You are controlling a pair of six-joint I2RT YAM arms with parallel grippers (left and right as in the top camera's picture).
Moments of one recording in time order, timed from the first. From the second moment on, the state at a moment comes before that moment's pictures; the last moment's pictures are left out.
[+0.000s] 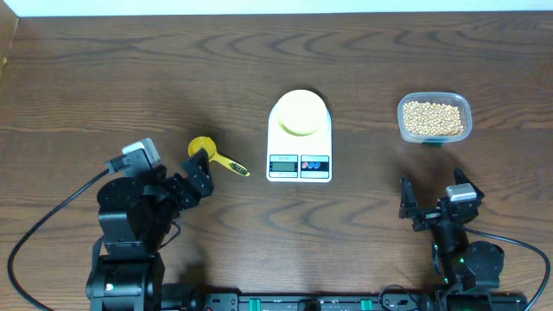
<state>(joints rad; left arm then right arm) 0.02 0.61 0.69 -0.61 0.18 -0.47 -0.01 0.01 0.01 -0.06 -0.16 -0.03</state>
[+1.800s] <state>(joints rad) 0.02 0.93 0.93 -0.97 -0.03 -0.61 -0.01 0.01 0.01 -0.06 -0.16 -0.03</state>
